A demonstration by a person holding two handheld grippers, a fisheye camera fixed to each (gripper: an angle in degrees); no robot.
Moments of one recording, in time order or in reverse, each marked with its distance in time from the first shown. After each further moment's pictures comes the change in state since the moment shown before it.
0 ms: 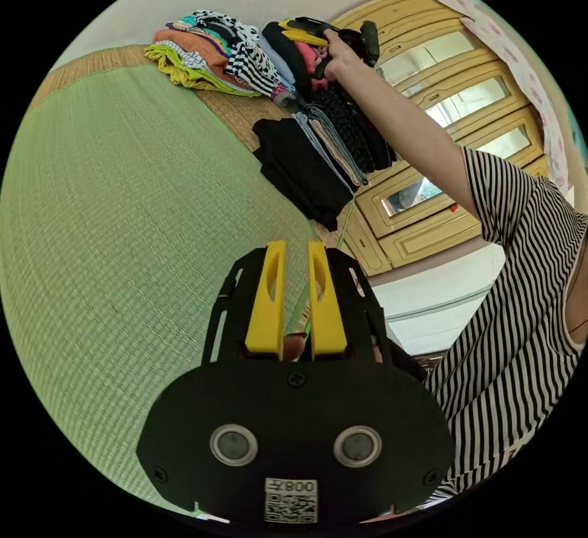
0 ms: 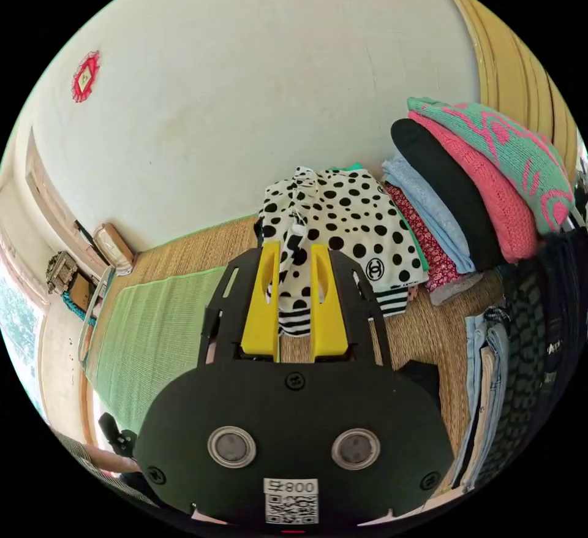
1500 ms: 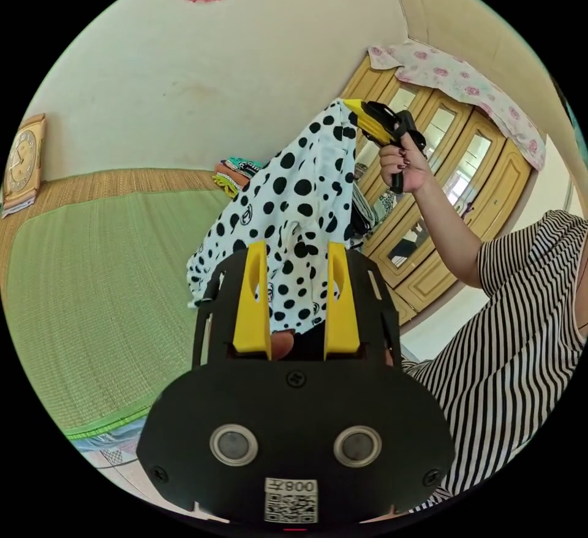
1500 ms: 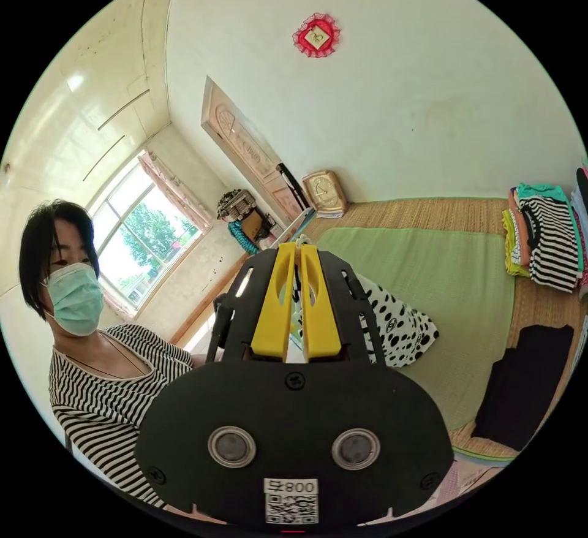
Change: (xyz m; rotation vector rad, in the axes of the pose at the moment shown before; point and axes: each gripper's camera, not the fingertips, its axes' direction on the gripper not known) left arm 0.517 0.158 -0.200 0.458 -0.276 0.117; right arm -0.320 0.364 -0.138 -0.142 -0.809 -0.313
